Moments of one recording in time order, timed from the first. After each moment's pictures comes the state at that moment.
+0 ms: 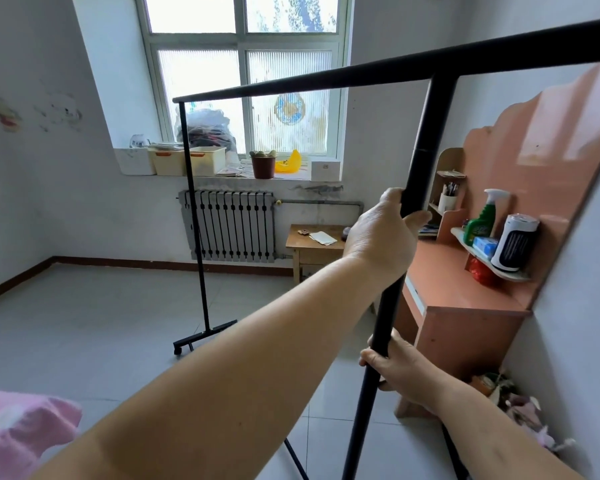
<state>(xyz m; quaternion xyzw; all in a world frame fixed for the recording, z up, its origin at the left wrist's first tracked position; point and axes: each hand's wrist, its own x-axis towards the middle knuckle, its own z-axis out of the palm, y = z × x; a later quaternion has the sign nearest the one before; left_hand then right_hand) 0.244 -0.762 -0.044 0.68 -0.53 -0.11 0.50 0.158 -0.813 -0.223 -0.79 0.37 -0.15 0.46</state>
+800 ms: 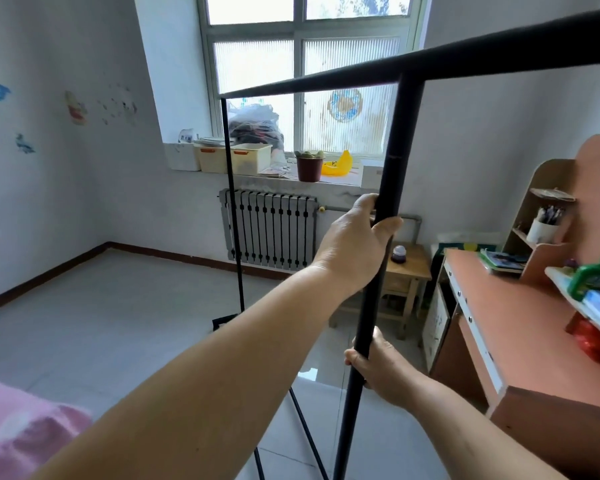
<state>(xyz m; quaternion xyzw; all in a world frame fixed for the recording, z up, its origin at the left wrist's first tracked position) 0.432 -0.918 -0.059 0.69 -0.47 -0.10 0.54 0.349 -0.991 -0.233 -0.86 0.29 -0.09 0.42</state>
